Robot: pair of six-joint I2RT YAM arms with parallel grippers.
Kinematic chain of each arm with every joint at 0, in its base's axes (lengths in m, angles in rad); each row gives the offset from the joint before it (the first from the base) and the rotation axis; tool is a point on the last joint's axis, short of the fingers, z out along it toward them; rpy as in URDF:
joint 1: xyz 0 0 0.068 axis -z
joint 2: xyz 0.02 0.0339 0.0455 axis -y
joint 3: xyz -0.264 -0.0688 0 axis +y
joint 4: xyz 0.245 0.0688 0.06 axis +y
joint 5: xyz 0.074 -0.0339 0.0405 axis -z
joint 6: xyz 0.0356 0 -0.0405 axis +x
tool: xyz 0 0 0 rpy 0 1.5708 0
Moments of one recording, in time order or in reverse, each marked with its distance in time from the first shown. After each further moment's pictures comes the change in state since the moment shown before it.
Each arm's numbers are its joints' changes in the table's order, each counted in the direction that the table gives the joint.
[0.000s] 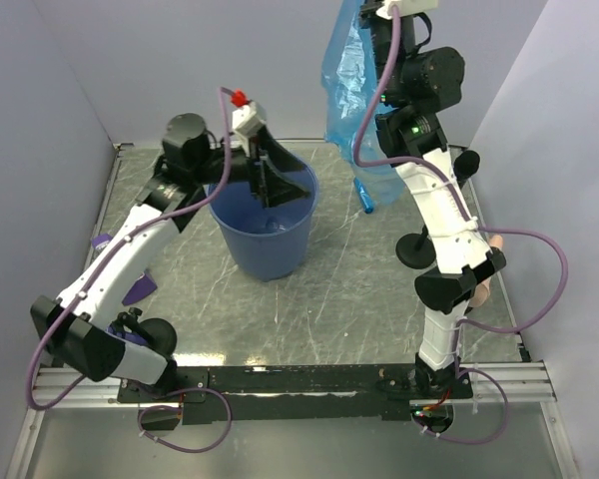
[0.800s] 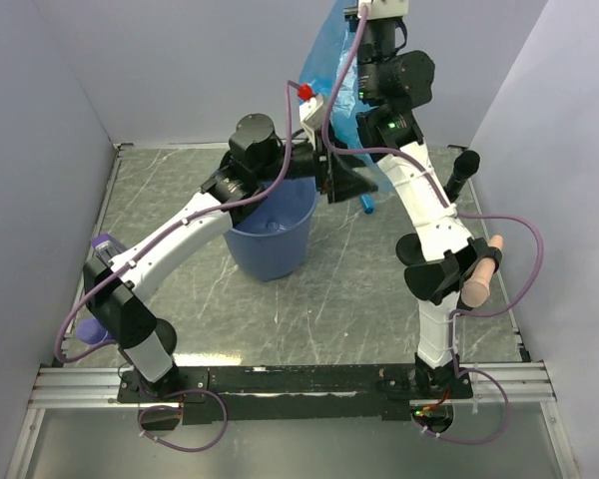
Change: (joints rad) left arm 0.281 -0.269 -0.216 -0.190 -0.164 -0.154; right arm 0.004 -0.102 0.003 -0.111 0.131 -0.095
